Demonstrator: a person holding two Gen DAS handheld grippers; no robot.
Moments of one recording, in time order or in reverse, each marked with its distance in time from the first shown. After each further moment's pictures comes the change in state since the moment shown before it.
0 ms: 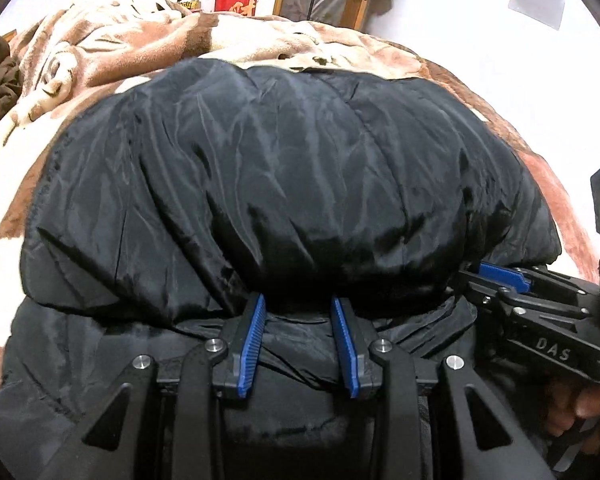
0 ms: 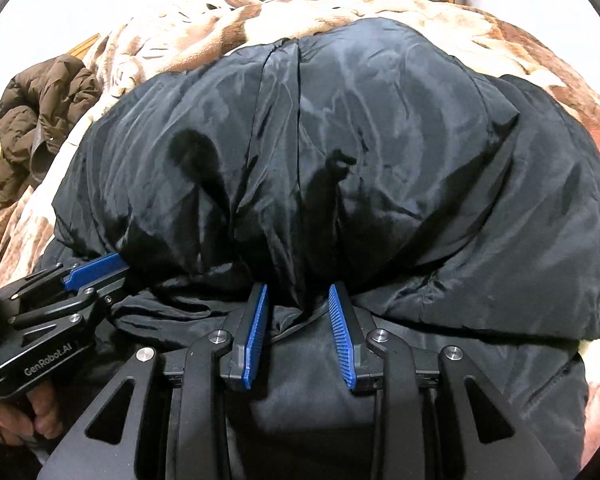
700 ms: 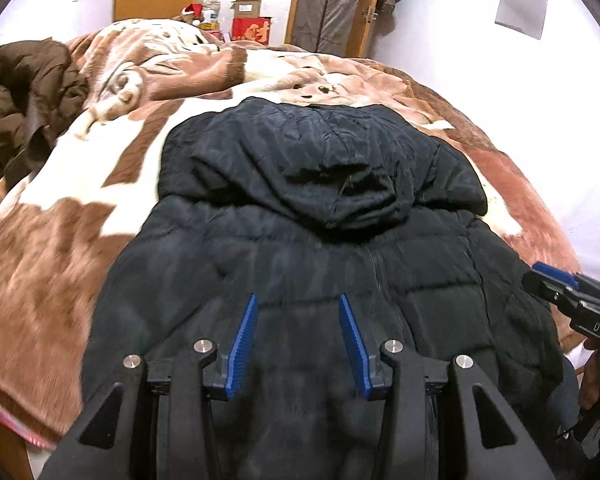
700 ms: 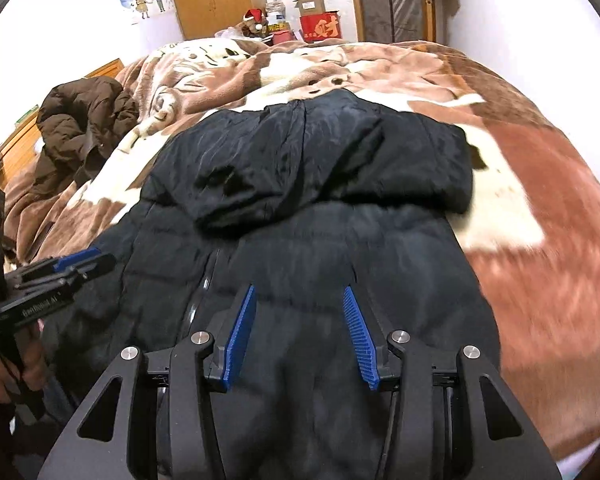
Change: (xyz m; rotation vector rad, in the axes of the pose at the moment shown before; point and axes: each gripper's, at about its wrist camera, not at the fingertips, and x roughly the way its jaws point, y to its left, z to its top) left arm -0.176 0.001 -0.100 -0.021 -0.068 0.053; right arm -0.182 0.010 -0.122 0.005 -0.126 -0.023
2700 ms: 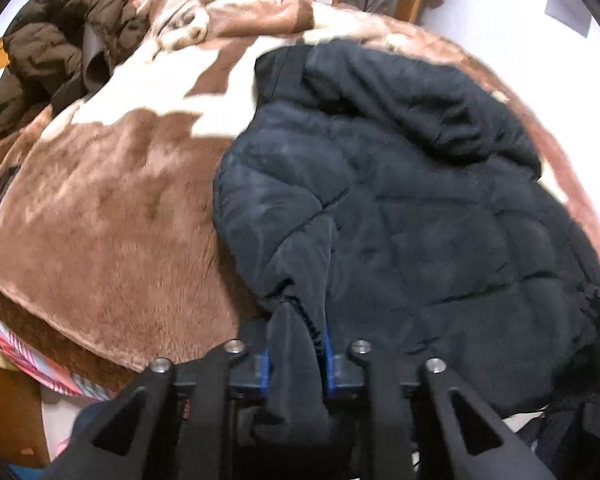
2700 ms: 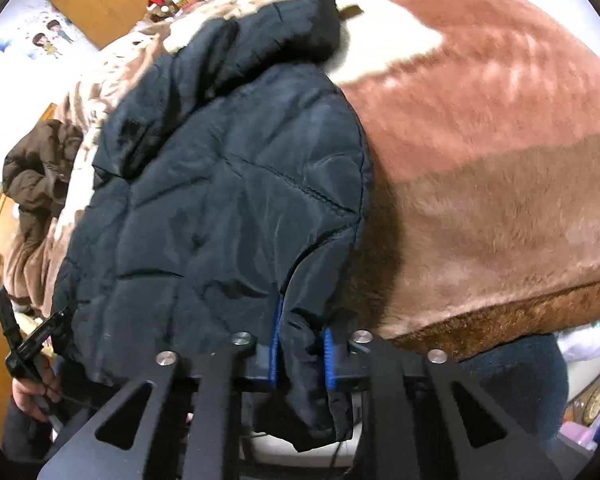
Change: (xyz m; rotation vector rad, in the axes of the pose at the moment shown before) left arm -0.008 0.083 -0.053 -0.076 0.121 0.097; right arm -0.015 -0.095 -0.070 0.373 0.186 0.039
